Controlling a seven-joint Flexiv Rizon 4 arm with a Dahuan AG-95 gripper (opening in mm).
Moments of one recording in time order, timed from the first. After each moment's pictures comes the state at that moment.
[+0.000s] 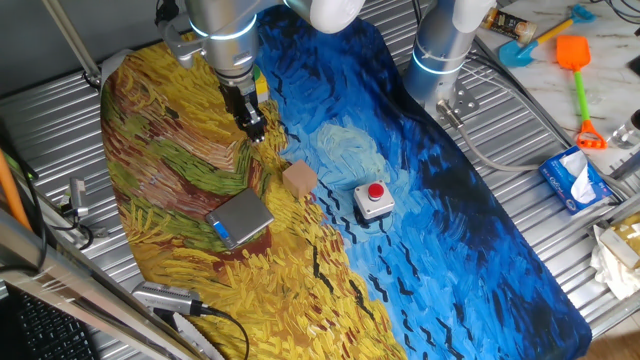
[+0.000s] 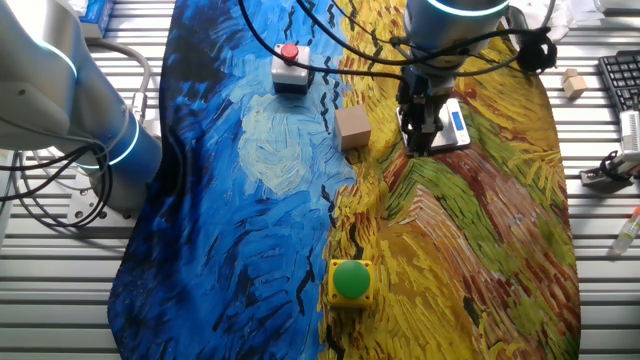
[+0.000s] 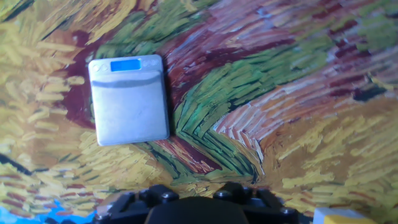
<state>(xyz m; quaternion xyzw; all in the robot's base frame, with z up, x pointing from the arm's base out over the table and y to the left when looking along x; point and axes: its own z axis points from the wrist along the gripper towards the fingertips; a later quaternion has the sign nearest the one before) 0.499 0.000 0.171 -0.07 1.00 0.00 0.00</state>
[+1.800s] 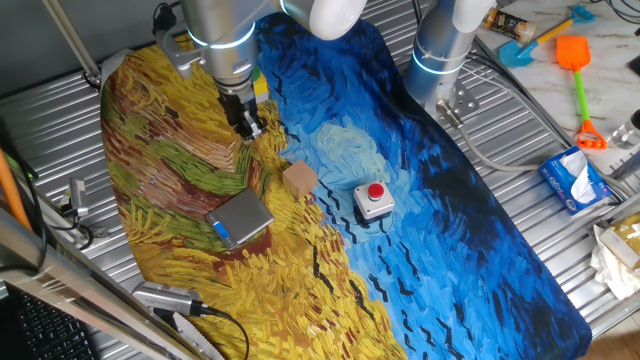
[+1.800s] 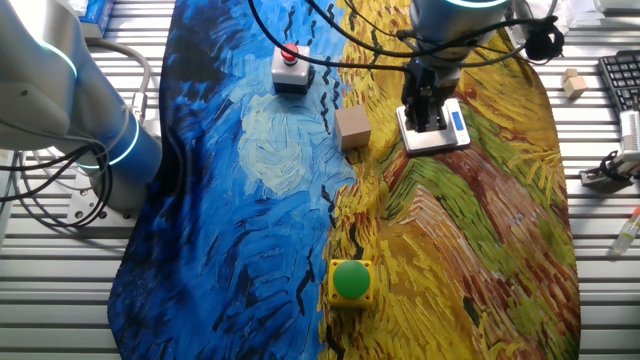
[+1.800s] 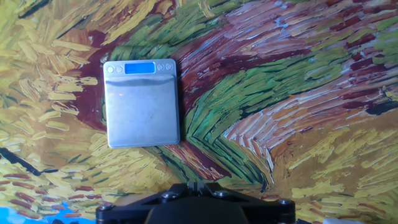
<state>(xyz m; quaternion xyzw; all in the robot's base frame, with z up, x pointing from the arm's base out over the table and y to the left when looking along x) 0.508 0.015 0.167 -0.07 1.00 0.00 0.00</state>
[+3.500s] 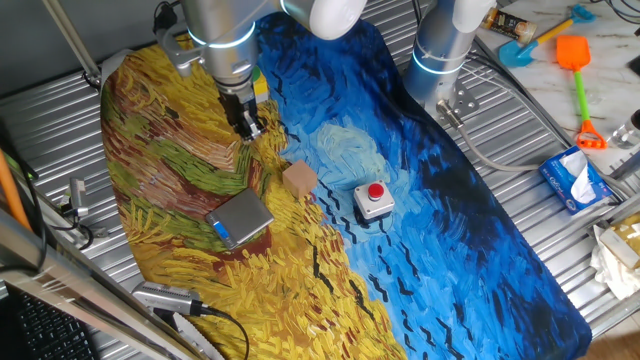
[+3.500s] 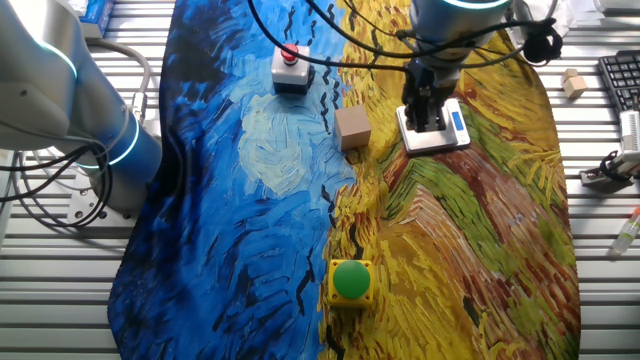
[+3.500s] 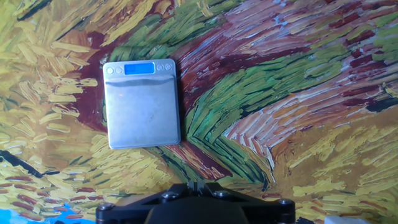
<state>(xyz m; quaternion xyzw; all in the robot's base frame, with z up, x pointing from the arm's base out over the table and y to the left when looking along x) 0.509 0.014 0.168 -0.05 1.00 0.00 0.01</state>
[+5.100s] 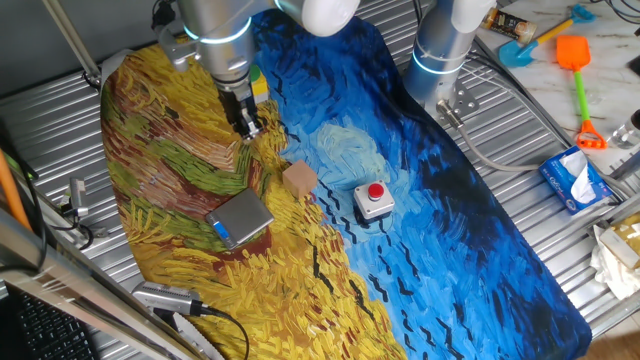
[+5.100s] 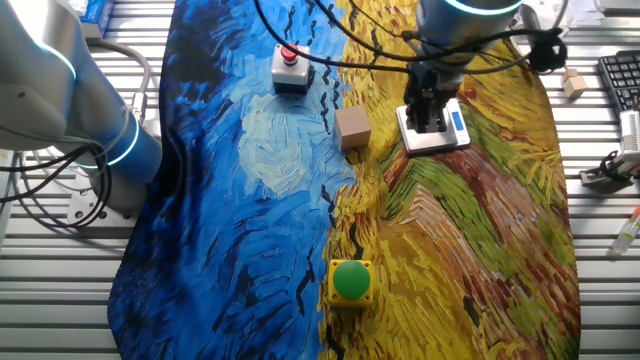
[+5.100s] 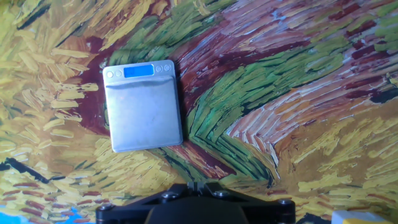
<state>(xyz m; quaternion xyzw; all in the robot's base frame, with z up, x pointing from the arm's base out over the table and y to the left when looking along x) 0.506 0.015 0.168 -0.04 1.00 0.03 0.00</state>
